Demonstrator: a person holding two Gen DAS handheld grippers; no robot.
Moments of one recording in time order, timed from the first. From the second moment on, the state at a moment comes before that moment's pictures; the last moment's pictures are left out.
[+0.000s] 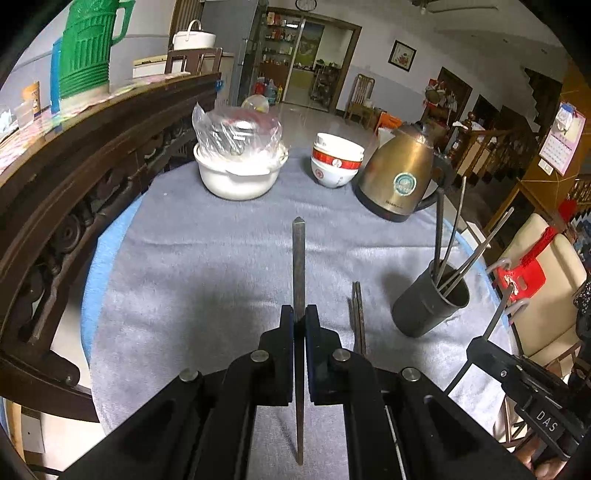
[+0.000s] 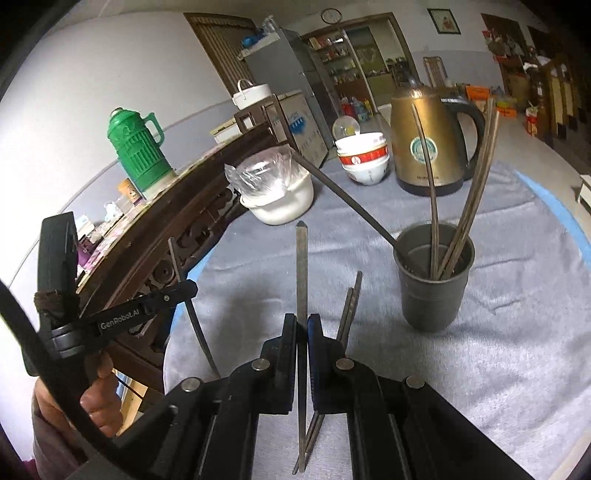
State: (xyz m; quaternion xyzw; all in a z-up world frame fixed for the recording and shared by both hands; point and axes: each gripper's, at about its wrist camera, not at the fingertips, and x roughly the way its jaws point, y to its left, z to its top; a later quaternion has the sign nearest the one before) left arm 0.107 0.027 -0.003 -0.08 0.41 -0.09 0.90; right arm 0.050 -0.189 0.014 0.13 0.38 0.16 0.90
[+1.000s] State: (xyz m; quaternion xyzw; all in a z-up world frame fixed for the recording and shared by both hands) left arm 0.085 0.006 0.038 -0.03 0.35 -0.07 0.93; right arm 0.034 -0.205 0.048 0.15 0.32 0.15 0.92
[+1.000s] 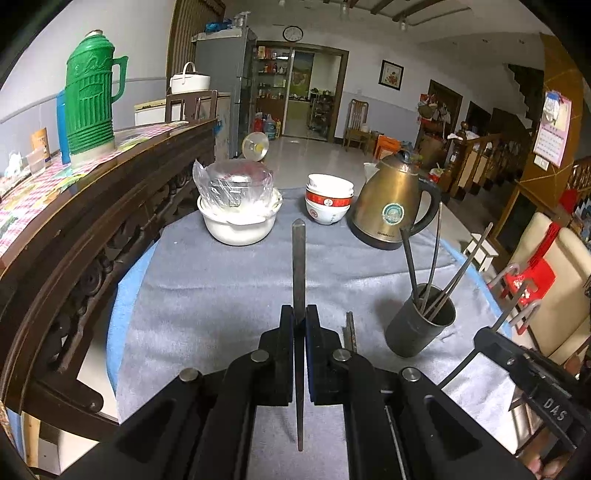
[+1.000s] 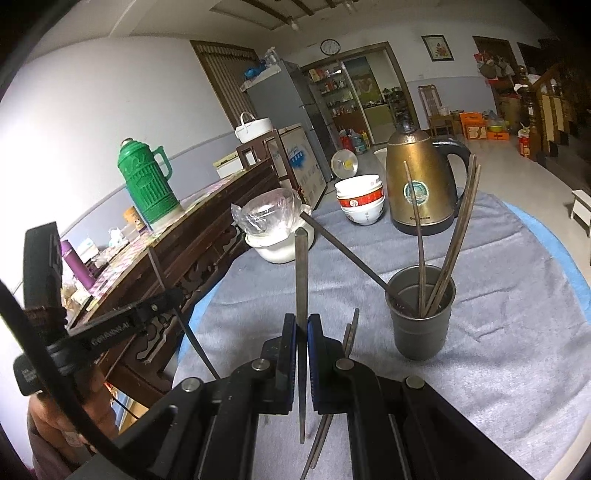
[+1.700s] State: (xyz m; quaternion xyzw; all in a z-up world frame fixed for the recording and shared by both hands) left arm 0.081 -0.007 0.039 0.01 0.34 -0.05 0.94; right arm 0.029 -0.208 0.051 0.16 0.31 0.15 0.92
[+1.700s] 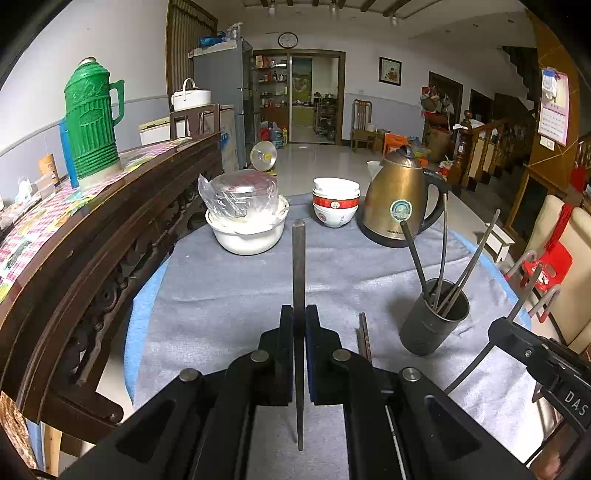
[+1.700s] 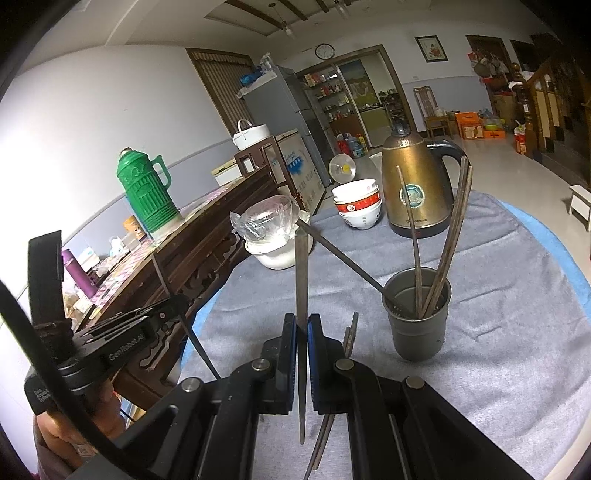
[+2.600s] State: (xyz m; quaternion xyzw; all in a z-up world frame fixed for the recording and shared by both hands) left arm 0.093 0.014 0.025 -0.06 0.38 -0.09 0.92; right arm 0.030 -0.221 0.048 0.18 0.31 0.14 0.92
